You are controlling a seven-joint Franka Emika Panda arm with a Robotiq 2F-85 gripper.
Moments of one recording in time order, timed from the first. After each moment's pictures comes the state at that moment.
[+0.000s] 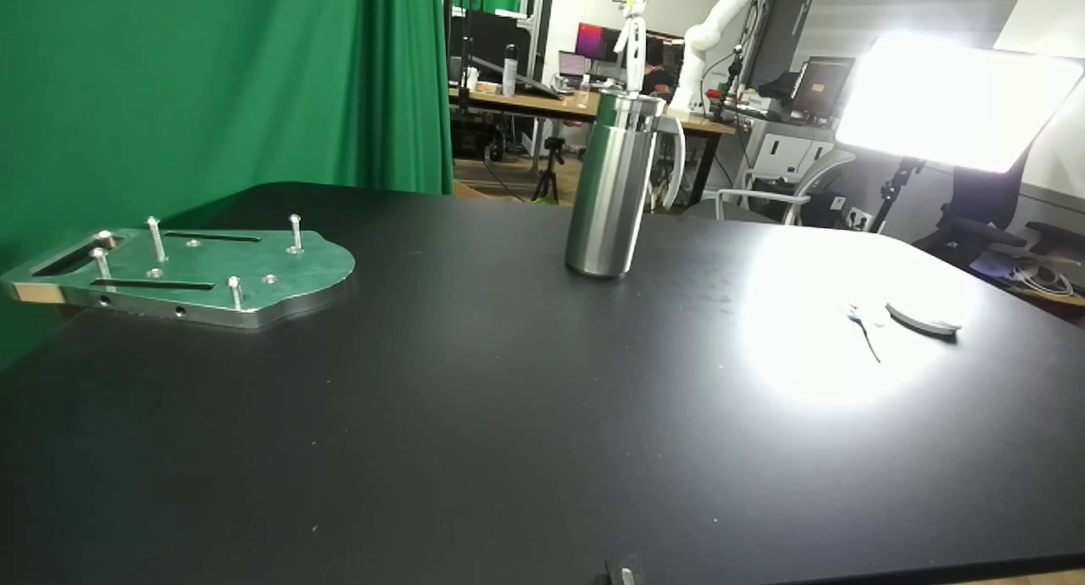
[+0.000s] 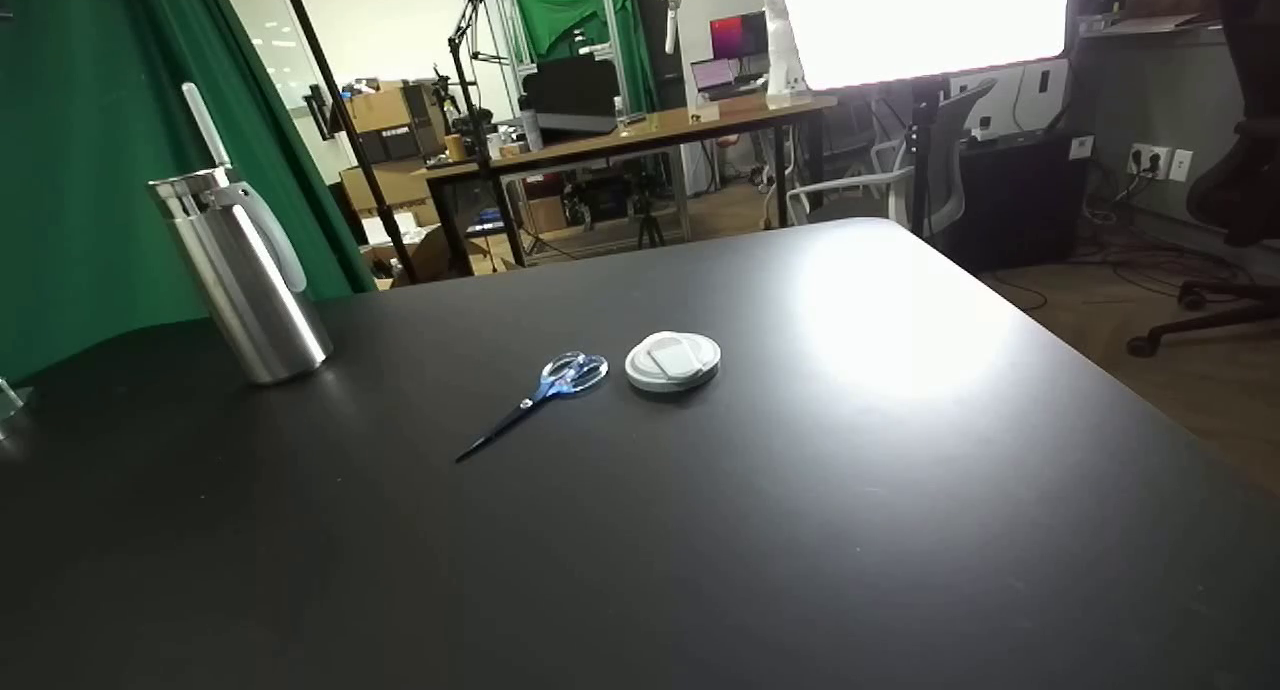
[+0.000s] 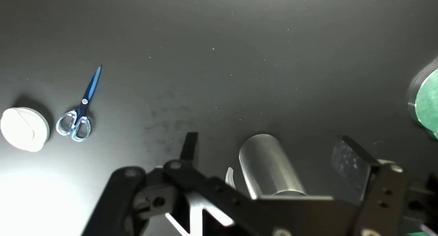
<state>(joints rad) 0.04 -0.28 0.11 -2.25 0.08 1.95 0.19</state>
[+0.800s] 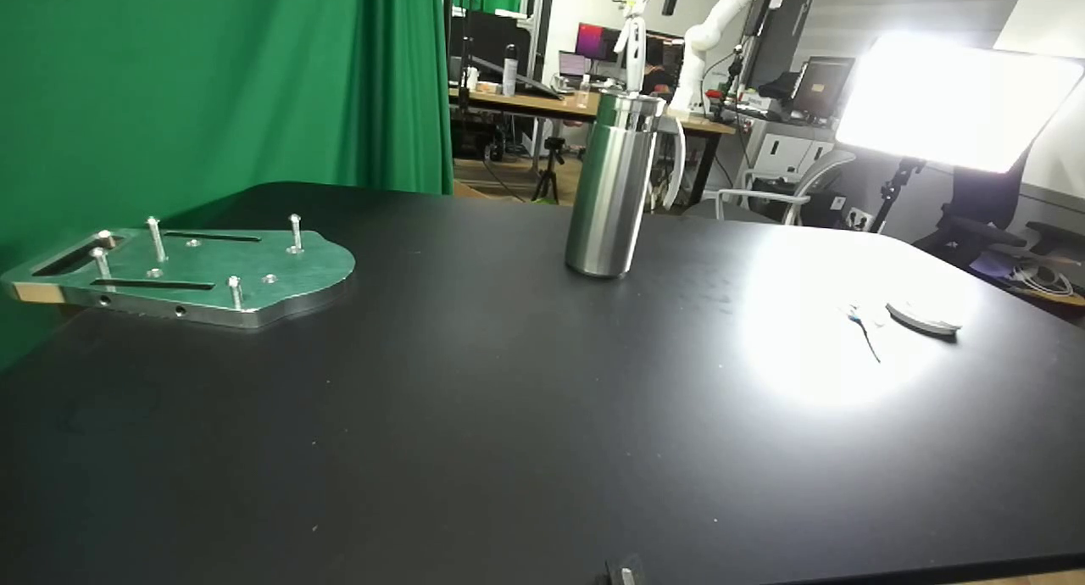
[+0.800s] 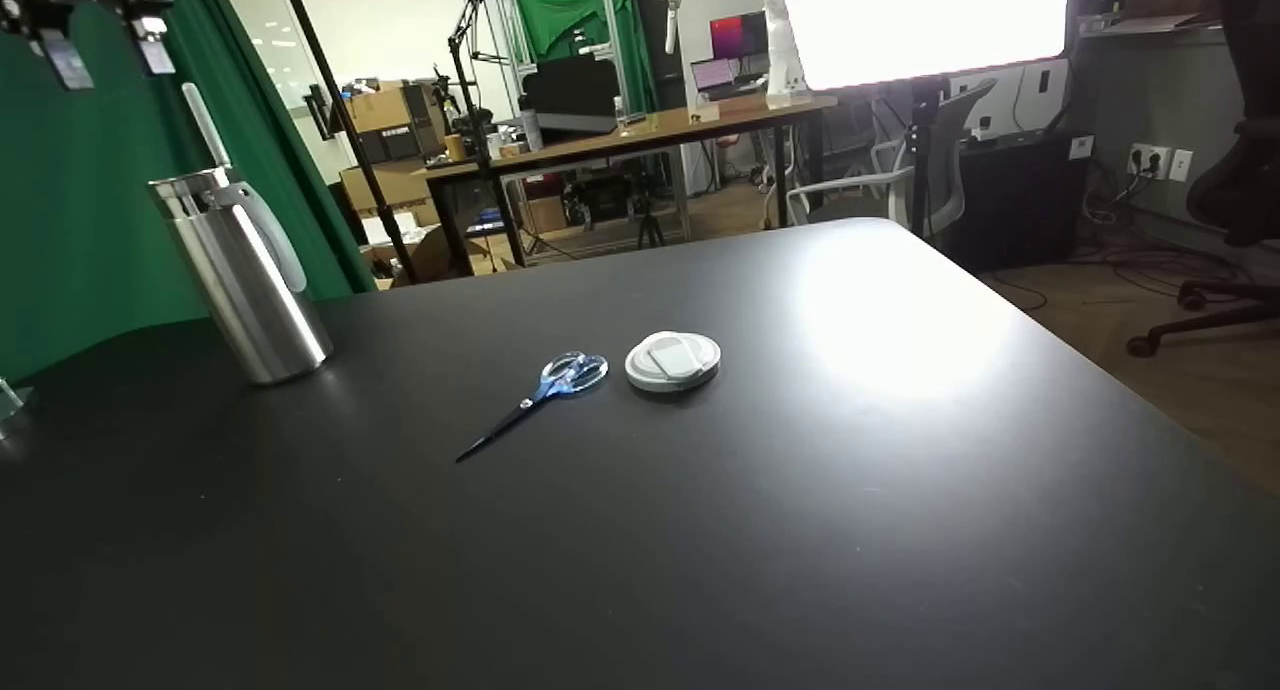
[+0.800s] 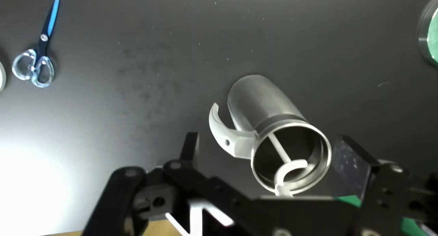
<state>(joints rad) 0.04 0.05 0.11 -1.97 0.06 2.06 0.22</state>
